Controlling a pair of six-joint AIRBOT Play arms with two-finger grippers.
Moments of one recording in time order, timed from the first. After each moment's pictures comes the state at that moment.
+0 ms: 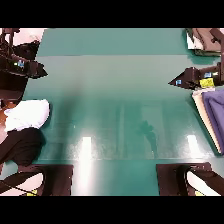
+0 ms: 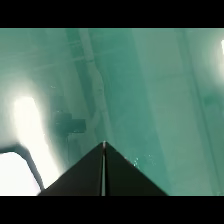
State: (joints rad) left arm 0.04 -1.20 1.49 1.21 -1.32 -1.30; right arm -0.06 -1.01 1.29 -0.92 1.42 1.52
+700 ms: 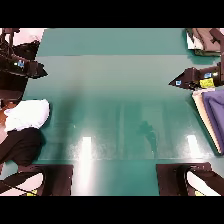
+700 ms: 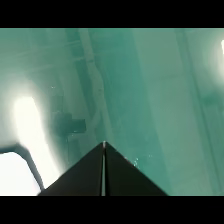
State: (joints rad) left arm 0.04 -1.20 1.49 1.21 -1.31 -1.30; right arm -0.06 -1.01 1.29 -0.92 1.42 1.52
